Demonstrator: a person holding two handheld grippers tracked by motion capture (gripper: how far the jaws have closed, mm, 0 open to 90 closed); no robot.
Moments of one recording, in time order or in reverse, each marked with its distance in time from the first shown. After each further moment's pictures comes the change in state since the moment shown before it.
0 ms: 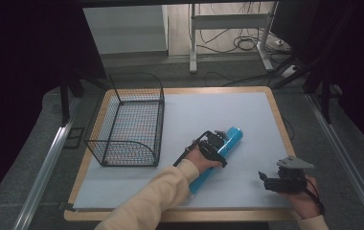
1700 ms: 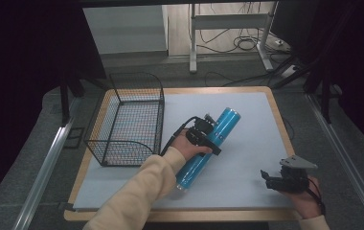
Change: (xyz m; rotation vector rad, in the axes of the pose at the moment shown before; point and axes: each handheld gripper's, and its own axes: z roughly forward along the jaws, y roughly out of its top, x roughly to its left) left arm 0.033 0.003 -0.062 -0.096 -0.148 0.003; right arm -0.005 0.000 -0.003 -0.017 -0.018 0.025
